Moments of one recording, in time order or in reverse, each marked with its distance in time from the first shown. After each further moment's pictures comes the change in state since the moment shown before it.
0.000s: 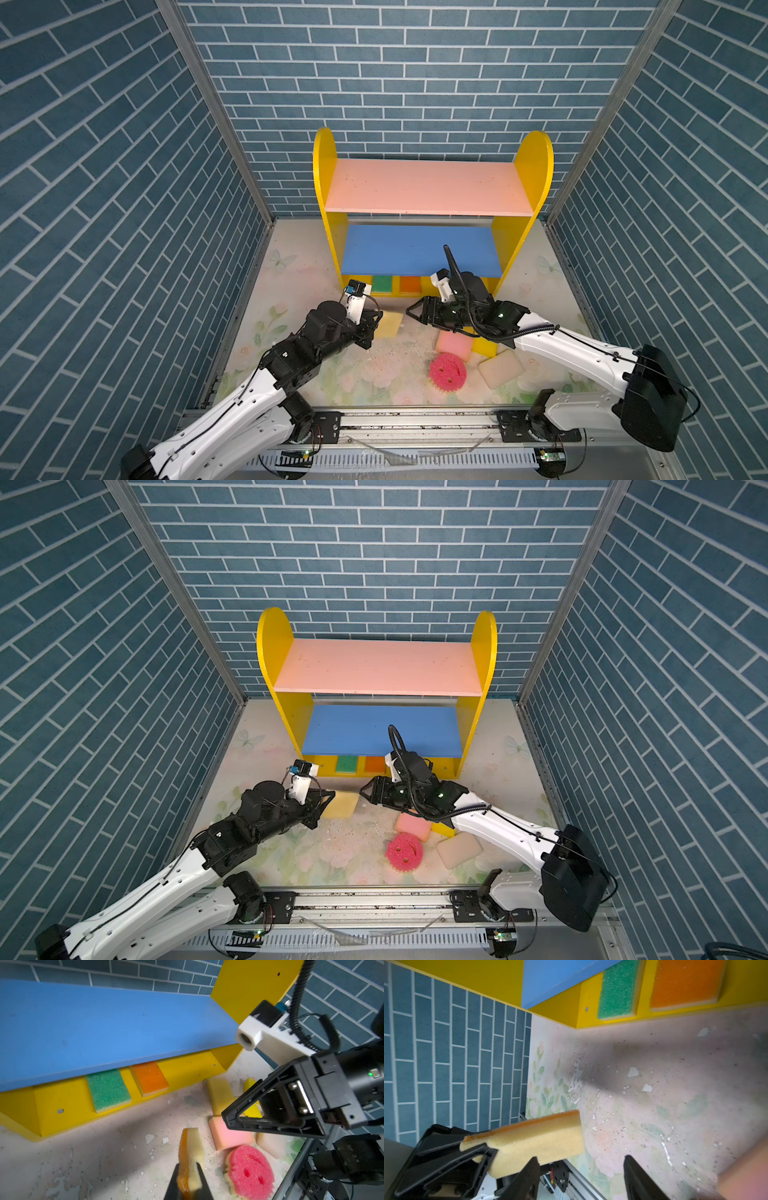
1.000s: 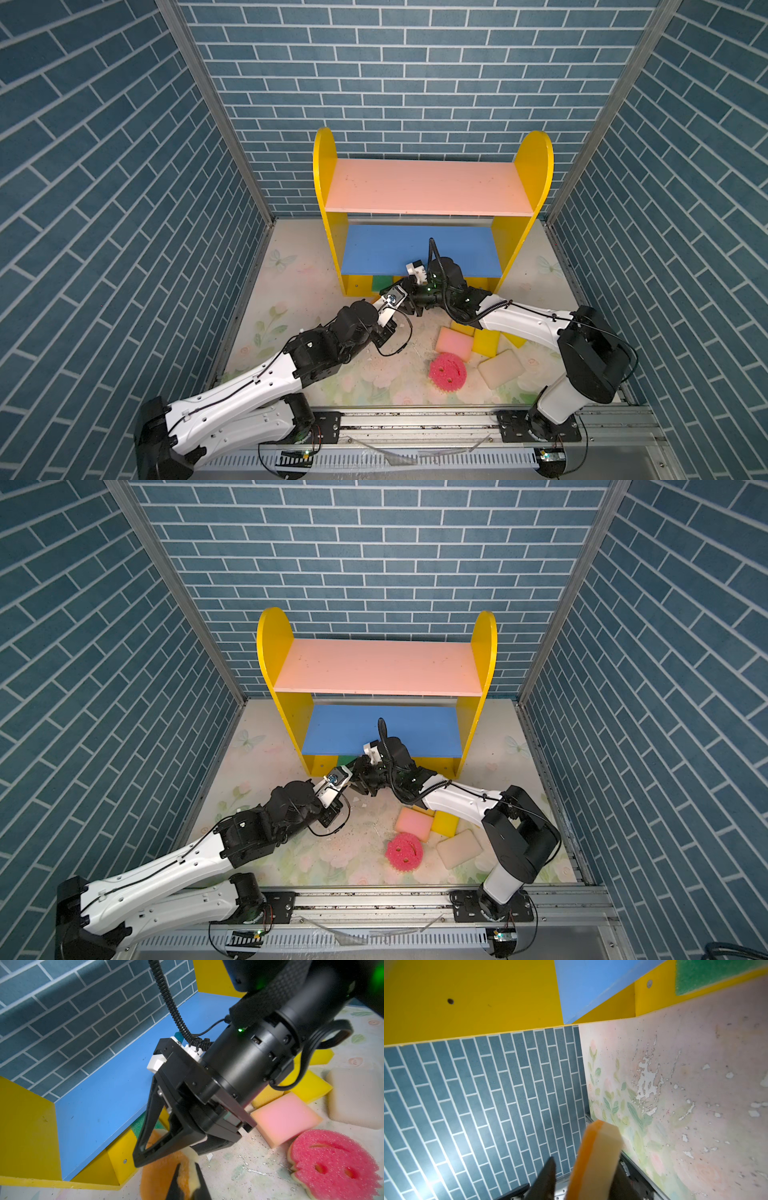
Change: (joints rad) left arm -0.243 0.202 0.137 0.006 -0.357 0.443; right arm -0.024 0.317 0.129 0.428 -0.237 0.439
